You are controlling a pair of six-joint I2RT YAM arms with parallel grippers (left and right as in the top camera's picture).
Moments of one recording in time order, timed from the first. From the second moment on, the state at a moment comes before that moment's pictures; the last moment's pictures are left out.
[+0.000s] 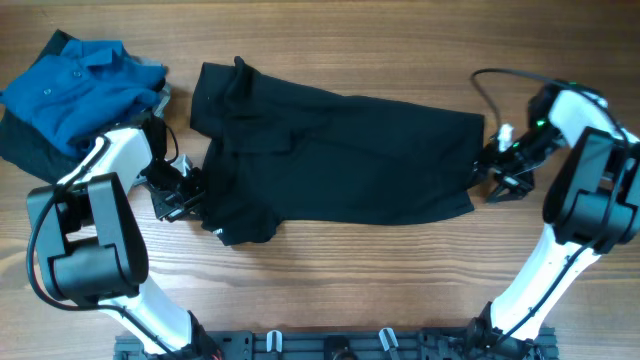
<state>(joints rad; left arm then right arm) 0.18 1.90 1.10 -1.05 0.26 -0.22 -0.30 2.18 1.46 -1.33 -0.31 -0.05</state>
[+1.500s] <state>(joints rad) 0.02 1.86 1.41 -0.65 0.48 -0.15 -0.29 1.76 1.47 -1.37 -0.23 0.20</state>
